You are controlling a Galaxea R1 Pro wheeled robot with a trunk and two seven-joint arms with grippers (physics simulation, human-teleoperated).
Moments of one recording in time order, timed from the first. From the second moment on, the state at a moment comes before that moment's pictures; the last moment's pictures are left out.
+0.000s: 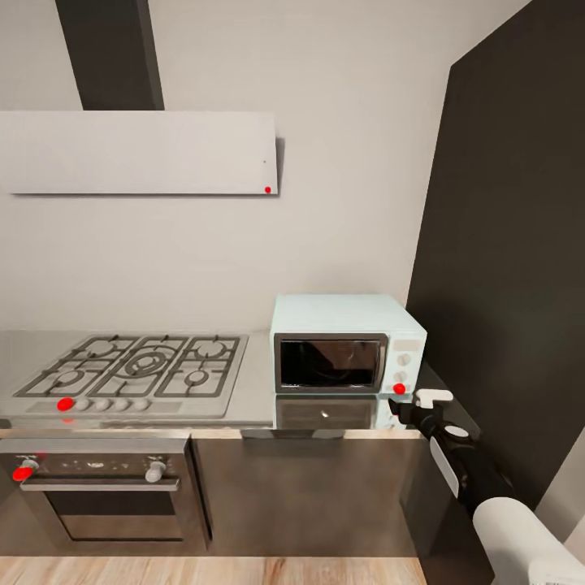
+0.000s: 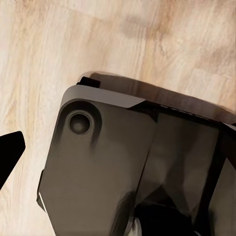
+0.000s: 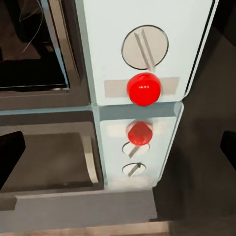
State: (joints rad) left arm -0.19 -0.08 0.01 0.00 0.27 -0.04 0.10; right arm -0.67 -0.12 -0.10 -0.65 -0.01 0.11 0.11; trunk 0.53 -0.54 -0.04
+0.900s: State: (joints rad) left arm -0.19 -0.08 0.01 0.00 0.27 -0.04 0.10; right arm -0.67 -0.16 -0.11 -0.59 0.00 0.09 0.12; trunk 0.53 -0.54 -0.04
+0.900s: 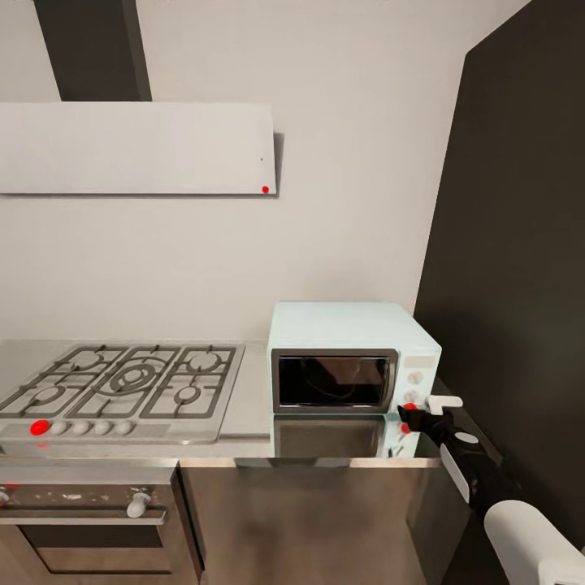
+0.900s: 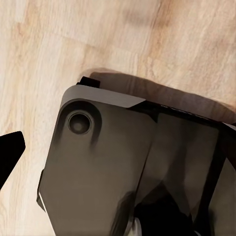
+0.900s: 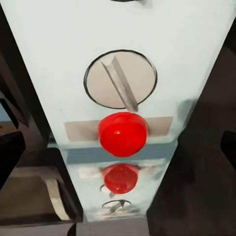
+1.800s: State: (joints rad) left arm -0.19 -0.08 0.01 0.00 0.27 -0.04 0.10; right arm -0.67 -0.15 -0.10 -0.59 0.00 0.09 0.10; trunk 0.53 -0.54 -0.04
